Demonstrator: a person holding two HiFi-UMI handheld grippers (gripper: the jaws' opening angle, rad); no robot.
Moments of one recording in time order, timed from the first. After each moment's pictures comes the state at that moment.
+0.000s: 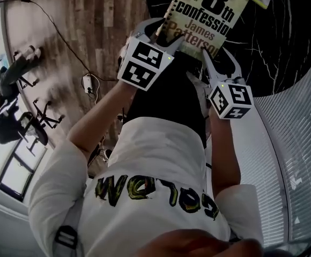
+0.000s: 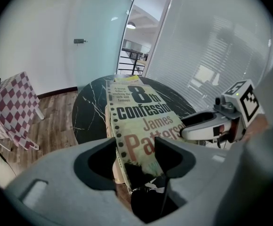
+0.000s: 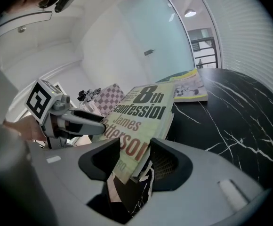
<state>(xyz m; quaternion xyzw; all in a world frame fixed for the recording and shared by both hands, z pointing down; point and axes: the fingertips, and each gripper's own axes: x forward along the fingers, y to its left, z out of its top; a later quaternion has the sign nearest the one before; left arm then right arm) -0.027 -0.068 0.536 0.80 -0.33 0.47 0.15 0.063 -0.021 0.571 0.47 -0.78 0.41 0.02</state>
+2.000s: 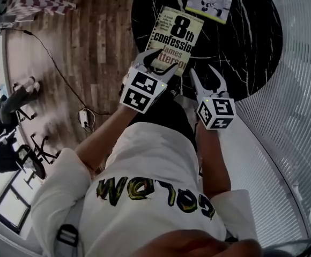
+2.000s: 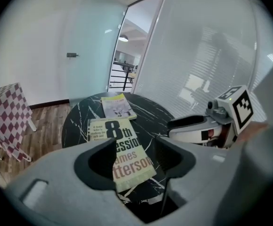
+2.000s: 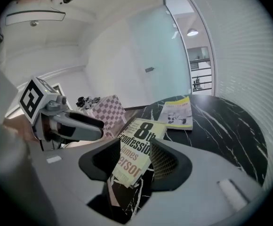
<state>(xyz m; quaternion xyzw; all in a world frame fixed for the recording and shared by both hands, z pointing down) 0.050 -0.038 0.476 0.85 -0.30 0.42 0.13 0.127 -0.008 0.508 0.52 -0.78 0.34 0.00</state>
